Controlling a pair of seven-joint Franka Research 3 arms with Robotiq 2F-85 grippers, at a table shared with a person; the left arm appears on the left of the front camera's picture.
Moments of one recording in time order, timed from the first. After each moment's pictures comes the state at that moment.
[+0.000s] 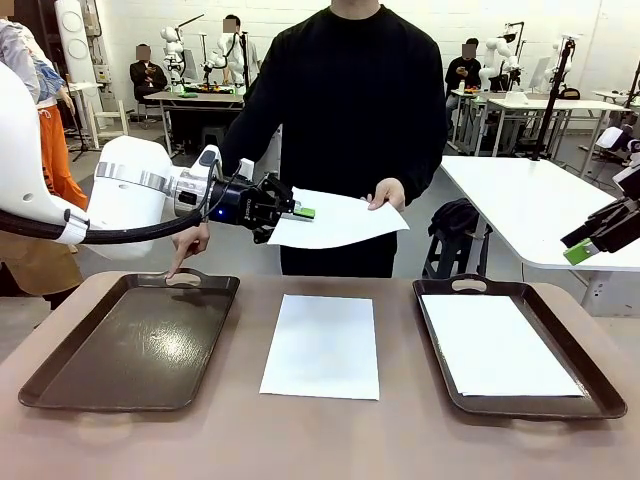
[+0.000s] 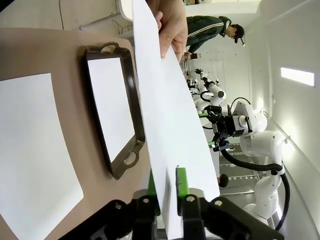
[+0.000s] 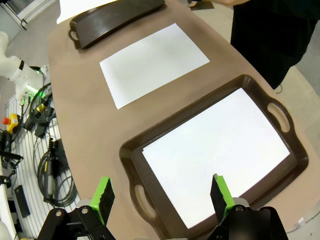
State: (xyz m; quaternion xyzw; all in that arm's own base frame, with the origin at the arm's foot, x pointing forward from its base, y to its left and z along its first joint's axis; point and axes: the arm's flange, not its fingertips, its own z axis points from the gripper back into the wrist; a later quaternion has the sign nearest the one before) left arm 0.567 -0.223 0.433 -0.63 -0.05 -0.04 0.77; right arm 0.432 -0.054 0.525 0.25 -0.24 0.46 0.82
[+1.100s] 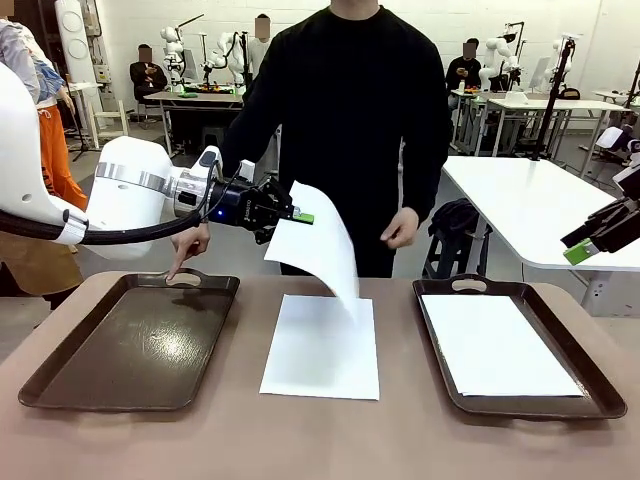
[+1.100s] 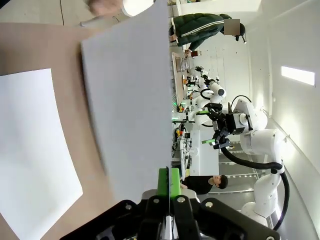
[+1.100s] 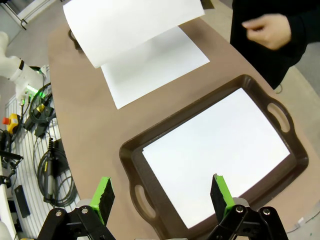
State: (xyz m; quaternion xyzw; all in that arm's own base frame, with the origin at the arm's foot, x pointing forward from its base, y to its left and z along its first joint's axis) left arm 0.565 -0.223 0.432 -0.63 -0.04 -0.04 0.78; right arm 0.432 -0.054 0.525 0.25 -0.24 0.46 0.82
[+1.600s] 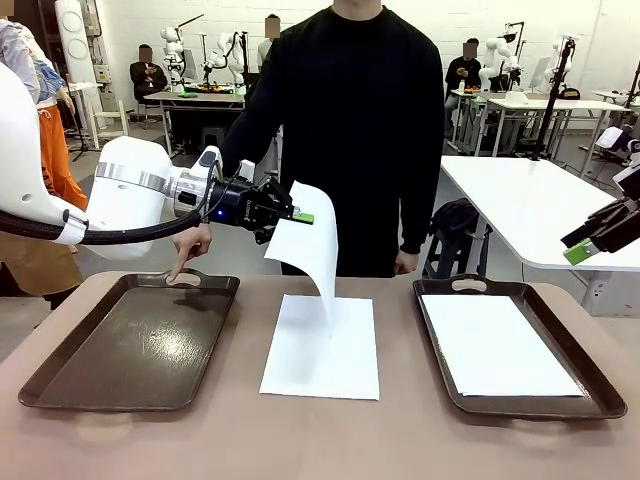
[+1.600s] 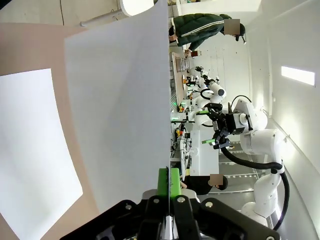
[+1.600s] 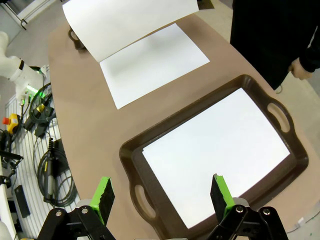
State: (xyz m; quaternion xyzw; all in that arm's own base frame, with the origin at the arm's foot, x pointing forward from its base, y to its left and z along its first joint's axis) left arm 0.565 -0.223 0.432 -0.63 -0.04 -0.04 0.78; right arm 0.432 -0.054 0.525 0.25 -0.24 0.46 0.82
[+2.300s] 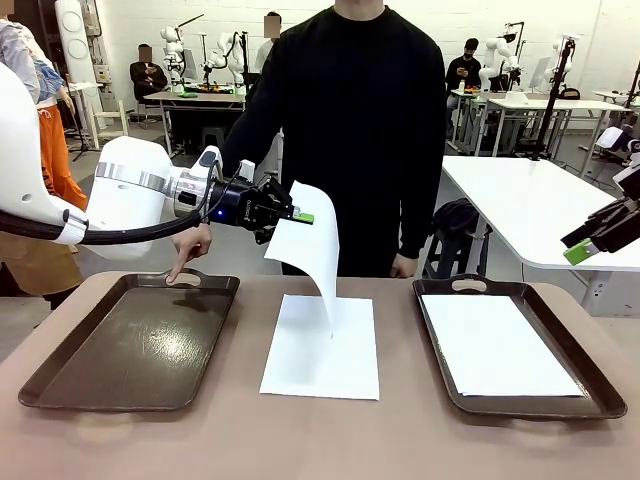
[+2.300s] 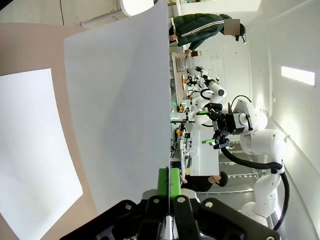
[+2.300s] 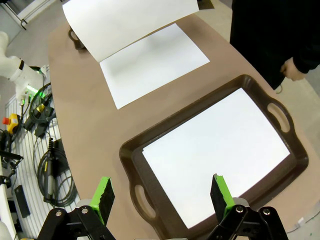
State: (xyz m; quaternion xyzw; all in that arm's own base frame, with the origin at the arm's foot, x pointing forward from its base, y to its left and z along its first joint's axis) left arm 0.565 -0.223 0.432 -0.63 -0.04 -0.04 0.78; right arm 0.432 -0.054 0.525 0.25 -0.24 0.46 0.82
